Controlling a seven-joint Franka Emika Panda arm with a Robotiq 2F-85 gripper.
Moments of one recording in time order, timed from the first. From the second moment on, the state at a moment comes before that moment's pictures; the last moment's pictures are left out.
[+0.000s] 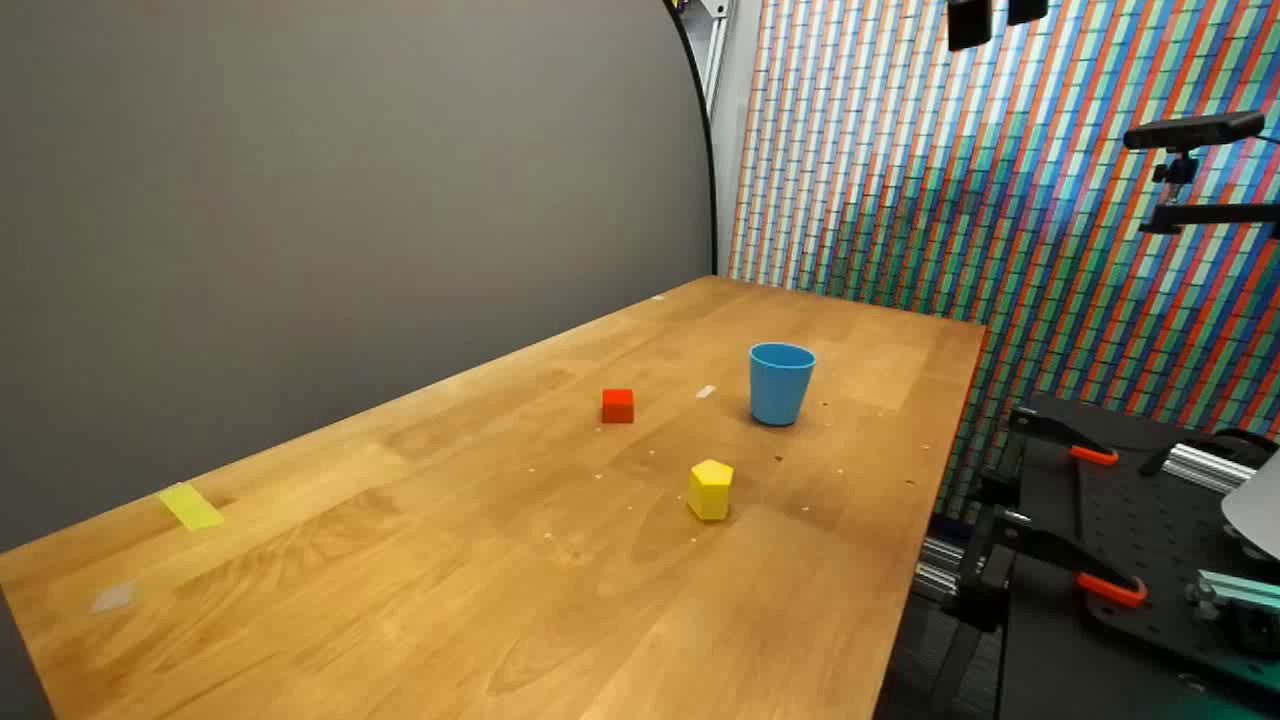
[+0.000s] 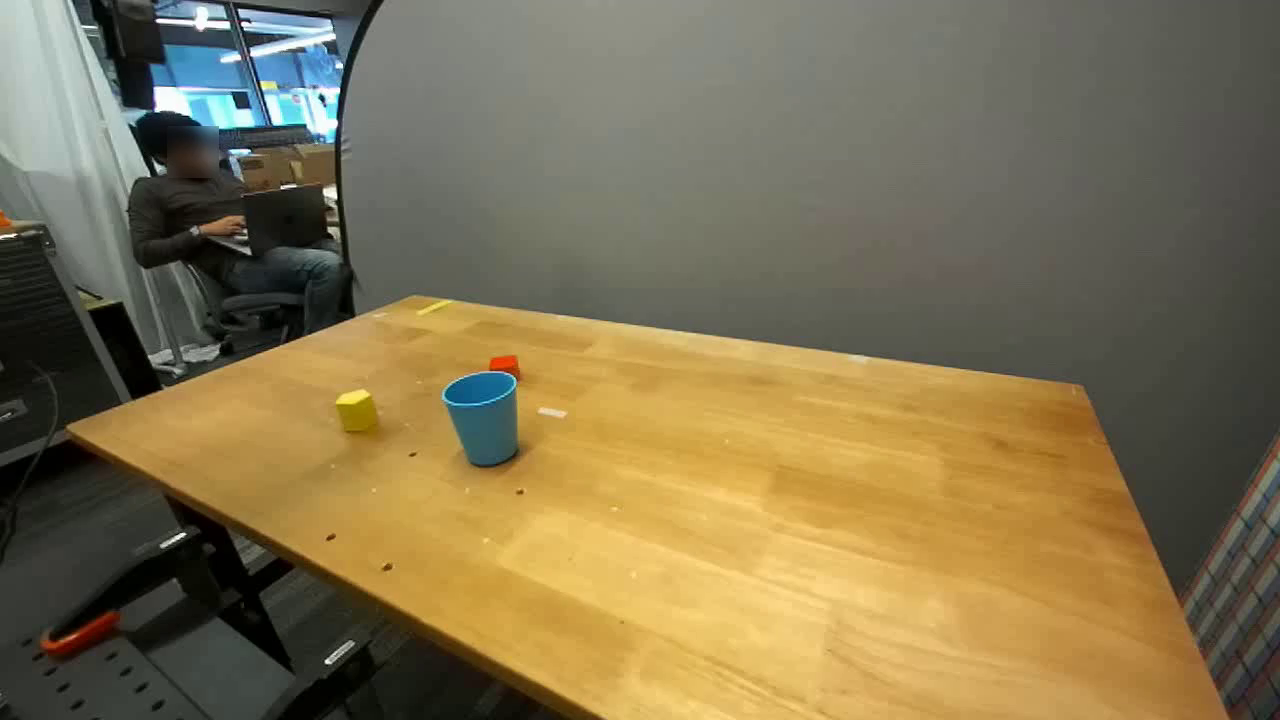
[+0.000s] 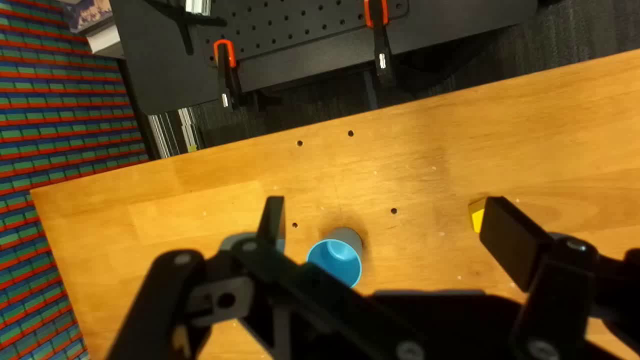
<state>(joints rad) 0.04 -0.48 0.39 -2.28 0.03 1.56 0.56</state>
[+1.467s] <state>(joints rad) 0.21 0.05 0.38 -2.39 0.04 2.23 0.57</state>
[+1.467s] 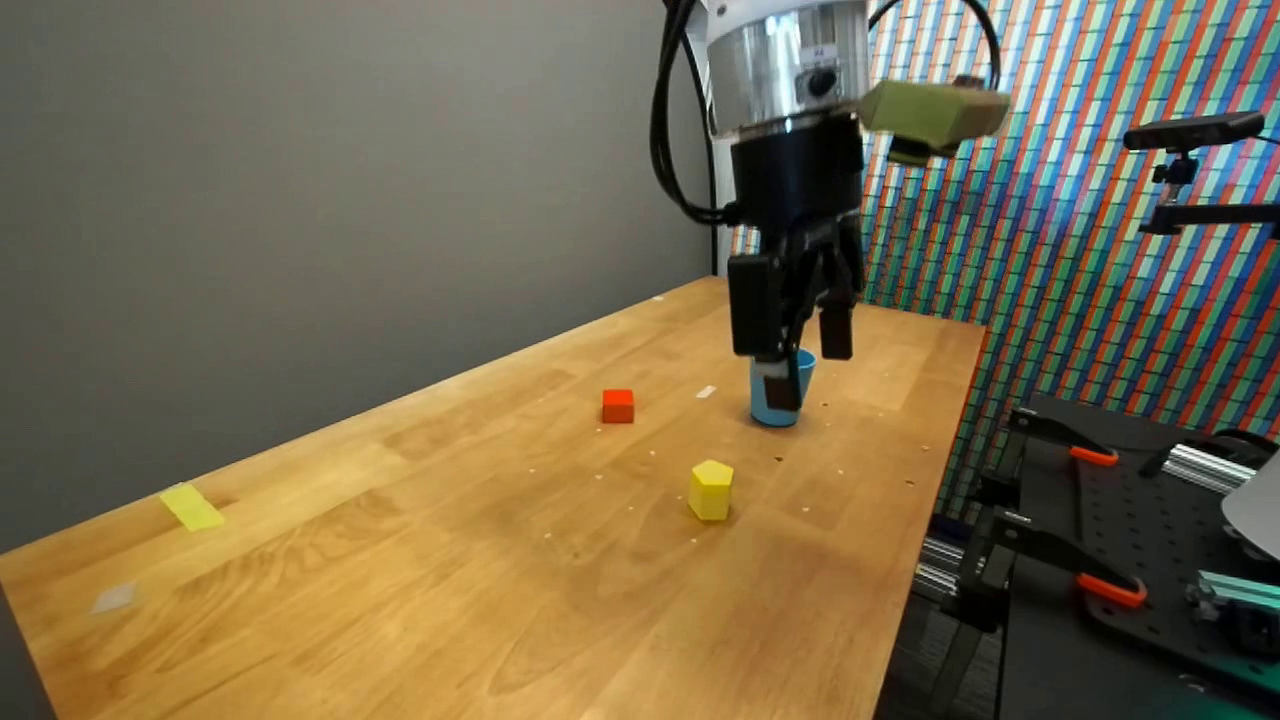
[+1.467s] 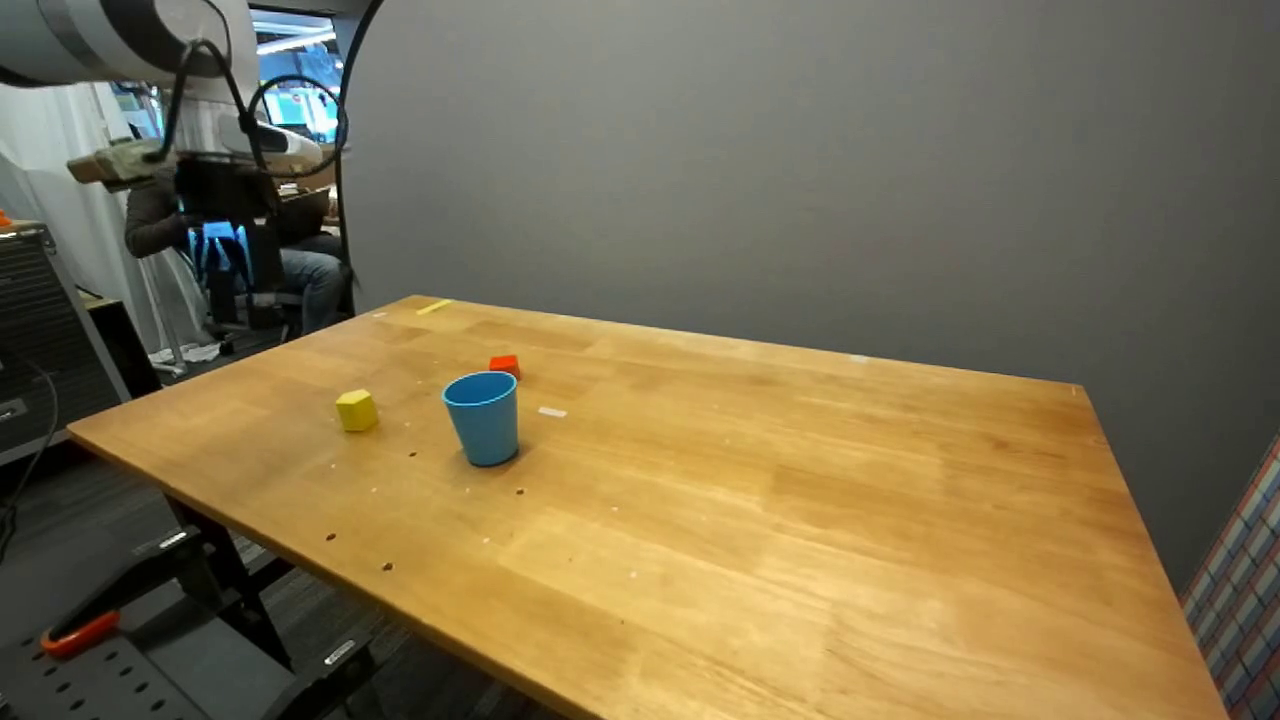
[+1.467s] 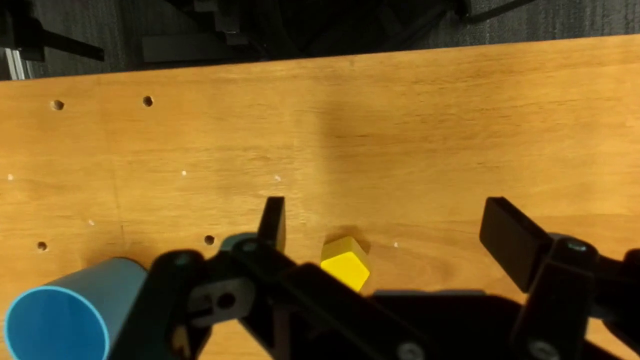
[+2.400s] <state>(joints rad) 0.37 0.30 0.19 -2.38 -0.36 2.53 0.72</state>
